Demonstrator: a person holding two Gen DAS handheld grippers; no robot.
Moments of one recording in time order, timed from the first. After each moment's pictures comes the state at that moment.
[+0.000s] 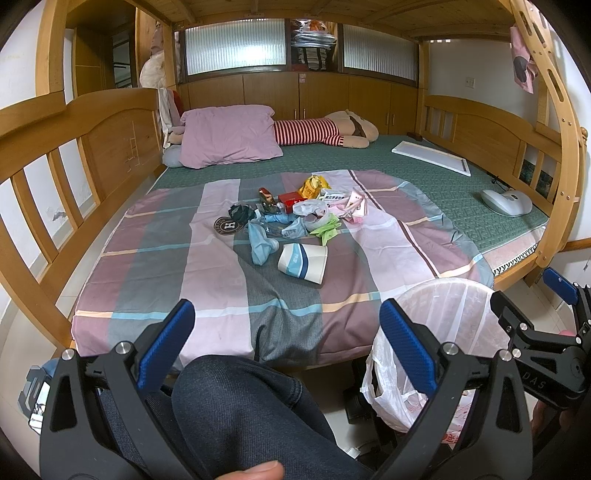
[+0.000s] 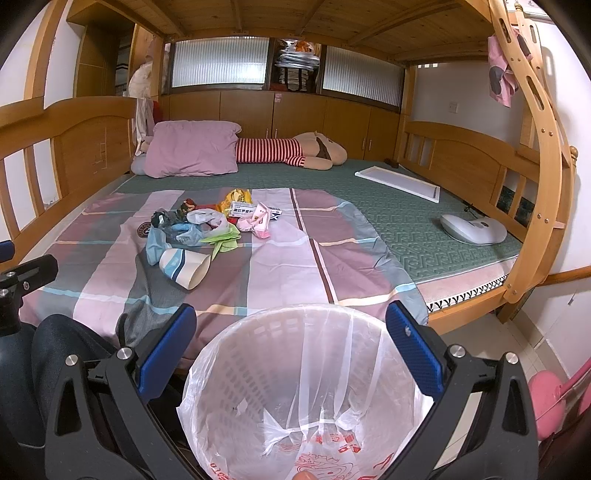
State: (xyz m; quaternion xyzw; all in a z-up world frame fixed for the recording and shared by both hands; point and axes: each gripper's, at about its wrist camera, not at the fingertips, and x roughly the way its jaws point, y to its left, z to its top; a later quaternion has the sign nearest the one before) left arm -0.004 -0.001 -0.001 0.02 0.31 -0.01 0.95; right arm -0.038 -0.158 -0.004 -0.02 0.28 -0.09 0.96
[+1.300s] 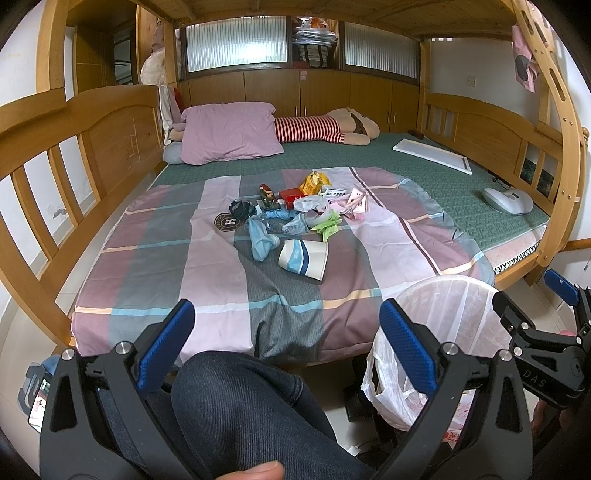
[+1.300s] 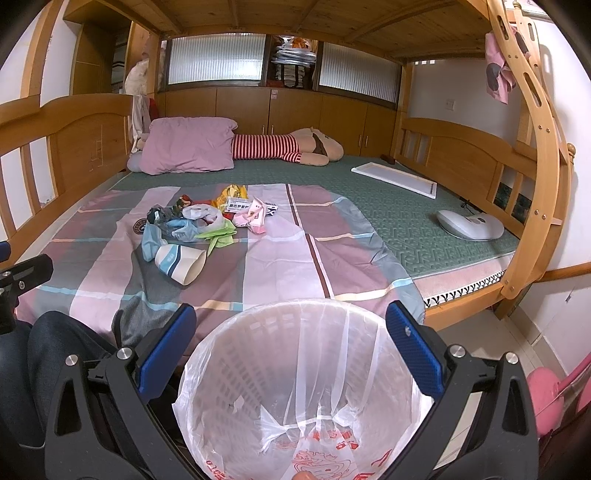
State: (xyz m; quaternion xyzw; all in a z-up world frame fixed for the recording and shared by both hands) left arm 0.000 0.002 -0.008 0.02 0.31 -0.01 0.95; right arm -0.039 -0.162 -0.006 -0.02 0.28 -0.09 0.96
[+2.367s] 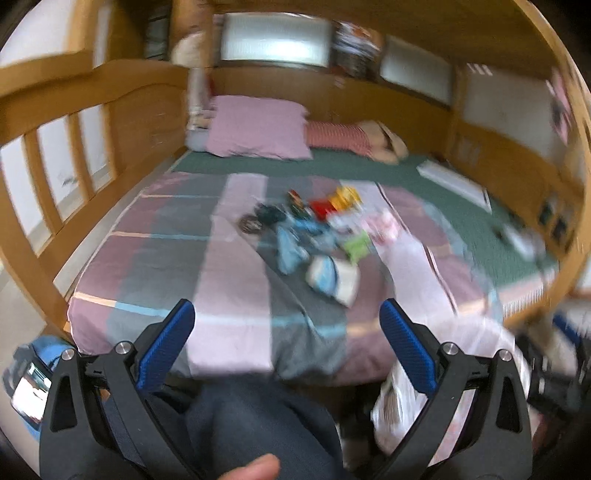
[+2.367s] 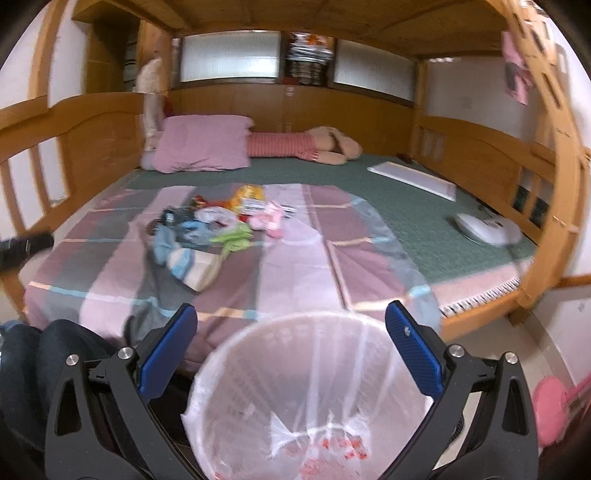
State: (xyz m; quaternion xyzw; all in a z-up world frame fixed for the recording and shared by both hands) left arm 0.028 0.077 -0.004 -0.08 0.30 0.04 0.95; right arm -0.021 -0.167 -0.007 -0.02 0.29 -0.04 0.96
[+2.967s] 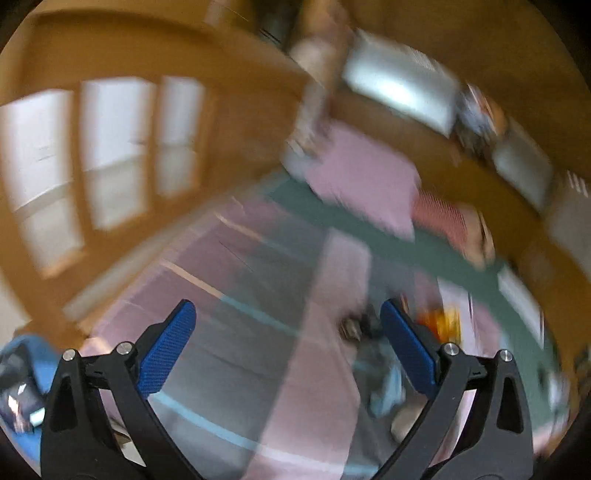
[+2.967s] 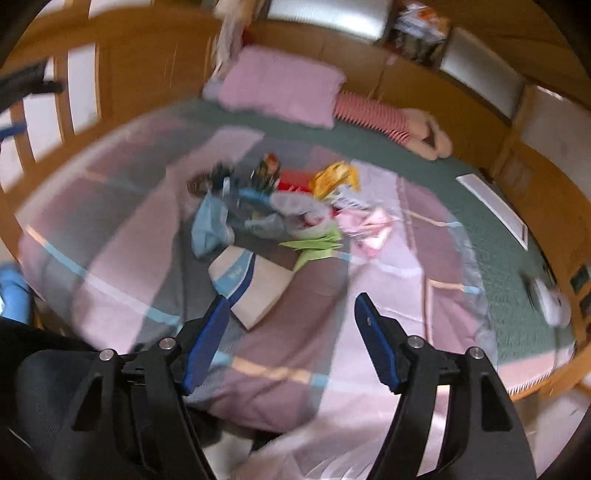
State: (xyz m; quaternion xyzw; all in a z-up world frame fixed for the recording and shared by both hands) left arm 0.178 0.223 0.003 -0.17 0.30 0.14 0.93; right arm 0.159 -0.060 -0.046 -0.16 0.40 0.07 0.90
